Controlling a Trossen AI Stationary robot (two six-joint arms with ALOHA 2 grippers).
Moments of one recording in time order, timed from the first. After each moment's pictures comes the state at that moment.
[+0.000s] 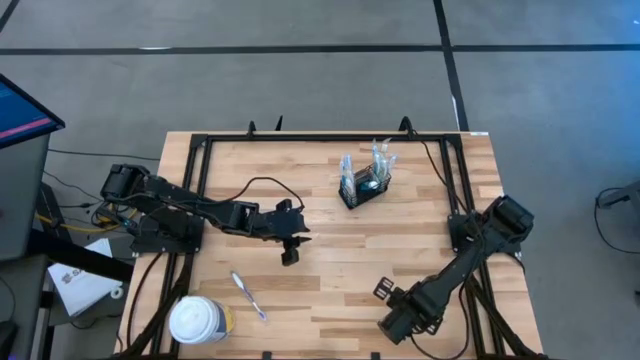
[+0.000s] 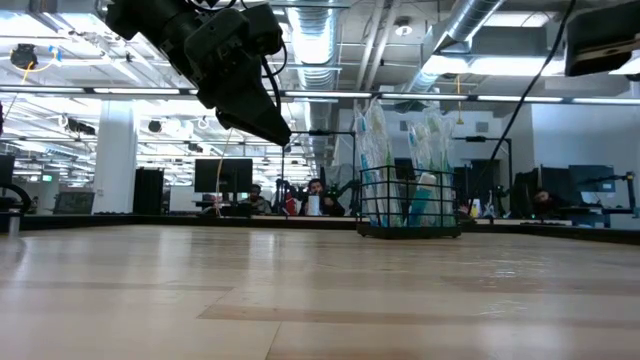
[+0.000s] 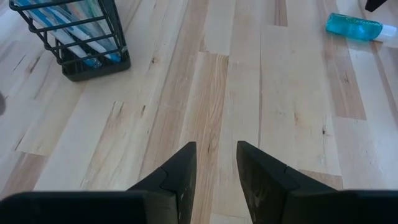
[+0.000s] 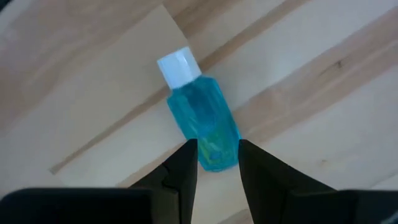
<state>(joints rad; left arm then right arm) -0.17 1.49 0.82 -0.04 -0.24 -0.24 0.77 1.85 1.31 -1.01 0.02 -0.21</state>
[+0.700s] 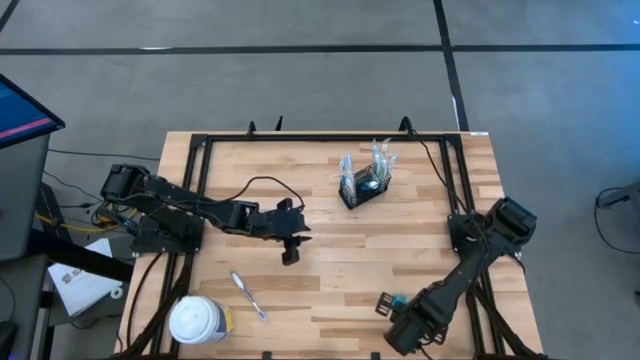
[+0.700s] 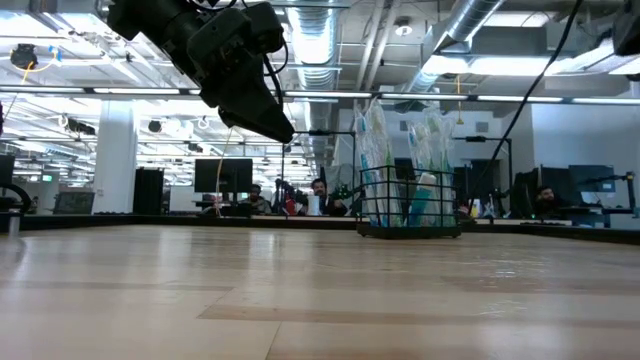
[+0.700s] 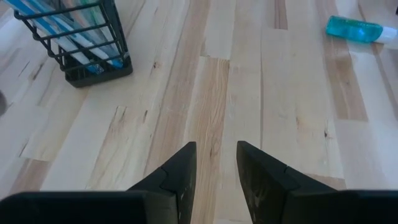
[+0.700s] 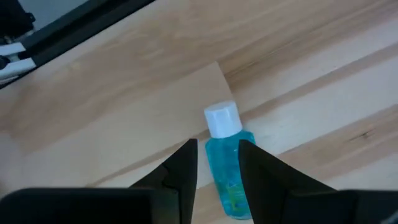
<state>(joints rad) -0.16 1.49 0.82 -0.03 -0.24 -0.22 0.82 1.85 1.30 -0.90 -0.05 -0.30</state>
